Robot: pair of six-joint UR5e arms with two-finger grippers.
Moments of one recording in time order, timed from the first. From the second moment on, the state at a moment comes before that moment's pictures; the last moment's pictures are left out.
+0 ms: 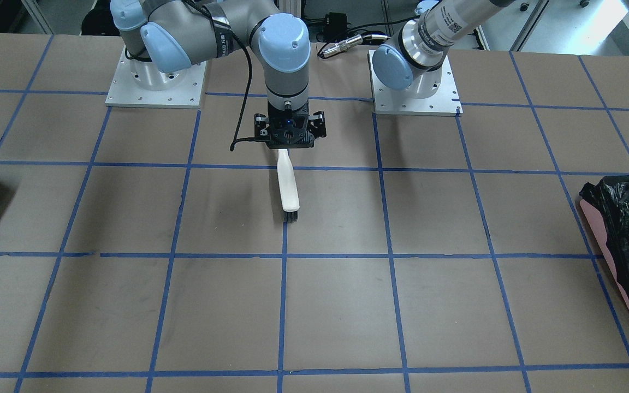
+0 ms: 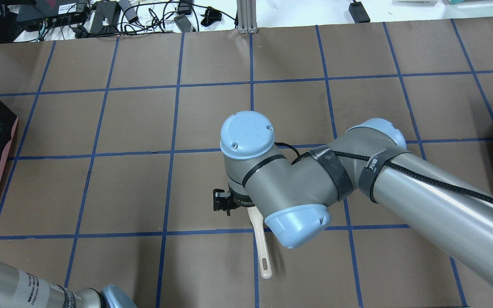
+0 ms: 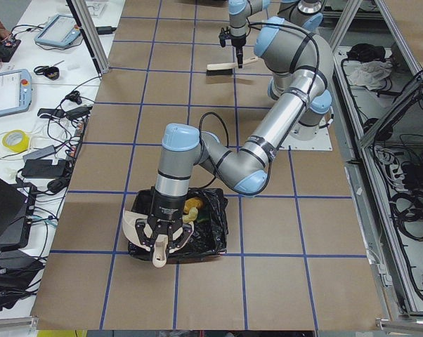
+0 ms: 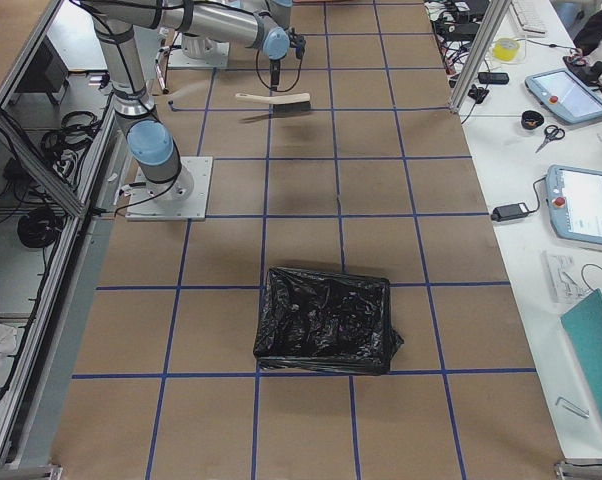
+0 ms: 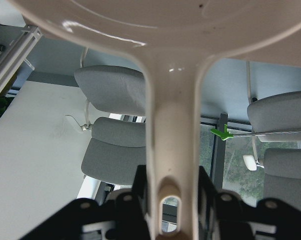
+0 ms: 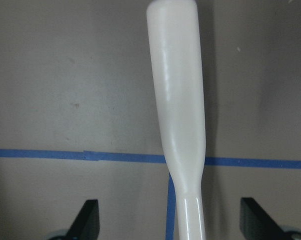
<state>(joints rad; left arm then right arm) -0.75 -2.03 -1.21 -0.72 1.90 2.48 2.08 -1.42 1.92 -2.02 -1.49 0.47</state>
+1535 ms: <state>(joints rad) -1.30 -1.91 -1.42 -1.24 1.70 1.00 1.62 -1.52 1.54 -1.60 -1.54 0.13</state>
